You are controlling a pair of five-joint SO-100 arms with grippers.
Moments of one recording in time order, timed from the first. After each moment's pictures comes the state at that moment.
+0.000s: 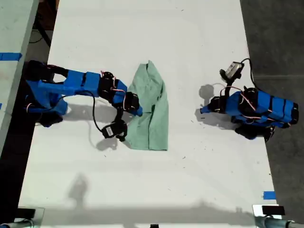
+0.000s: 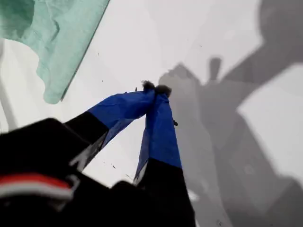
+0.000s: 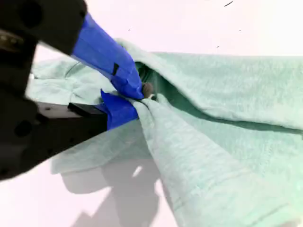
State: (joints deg) arm 0 -5.4 87.8 88.3 58.4 4.4; arm 1 17.0 200.0 175.0 75.3 -16.0
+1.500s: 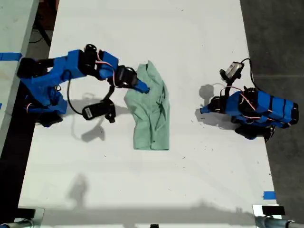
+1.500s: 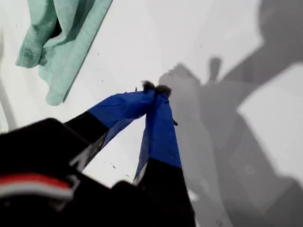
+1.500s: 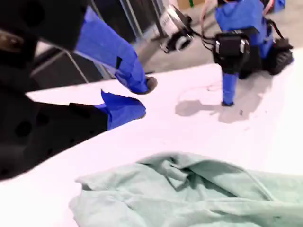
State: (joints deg) arm 0 -11.2 100.6 71.5 67.6 22.3; arm 1 17.0 200.0 175.0 75.3 -16.0
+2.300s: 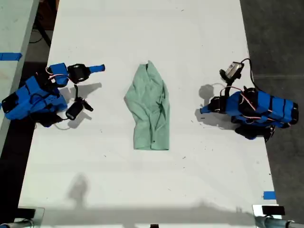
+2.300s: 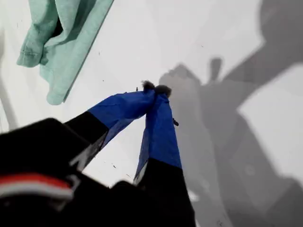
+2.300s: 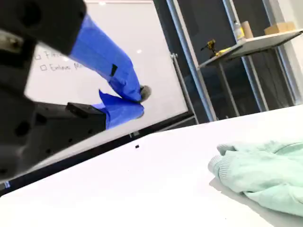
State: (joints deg) arm 0 -40.3 205.0 186.5 37.1 37.4; arm 1 16.7 200.2 175.0 75.3 -16.1
